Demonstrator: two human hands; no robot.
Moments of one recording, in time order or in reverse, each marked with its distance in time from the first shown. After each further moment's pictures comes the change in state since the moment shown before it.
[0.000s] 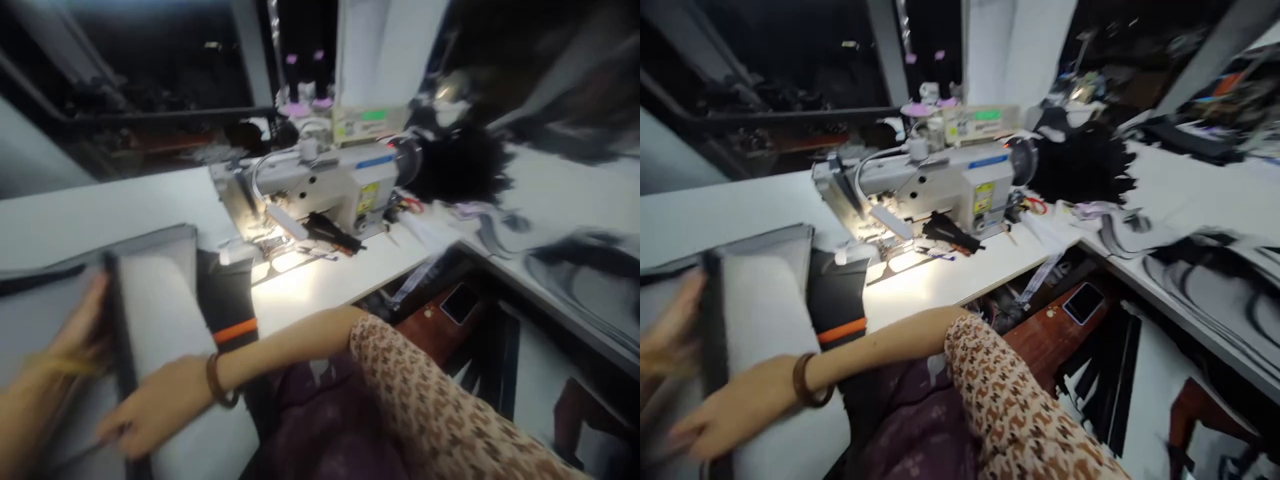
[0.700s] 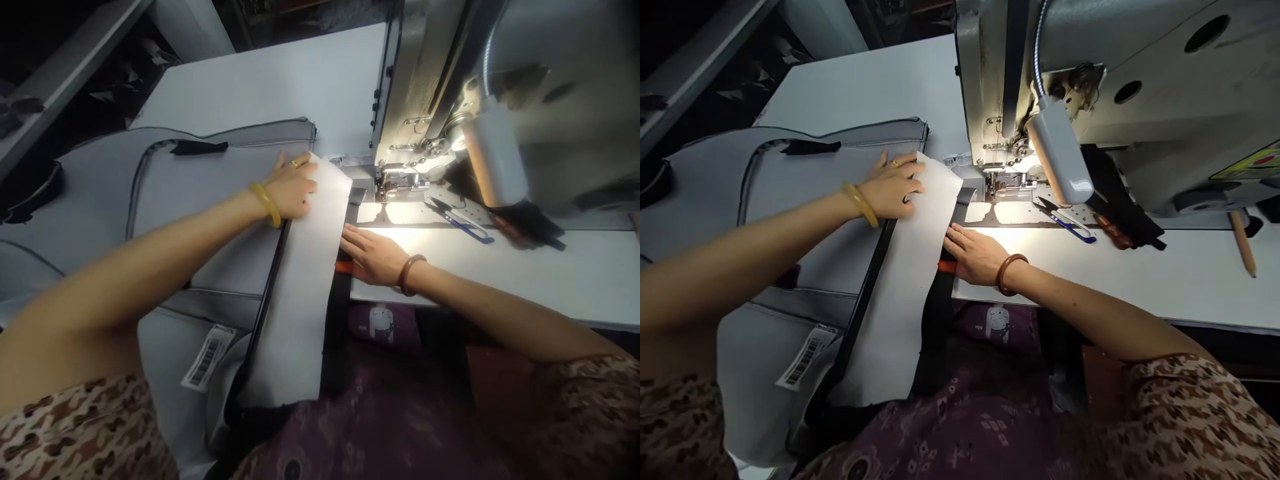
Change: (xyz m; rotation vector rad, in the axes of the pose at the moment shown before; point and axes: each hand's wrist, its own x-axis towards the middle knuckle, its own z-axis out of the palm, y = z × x) left_hand 0.043 0.046 0.022 0.926 -0.287 0.310; right_hand -0.026 0.093 0.177 0.533 0.481 -0.242
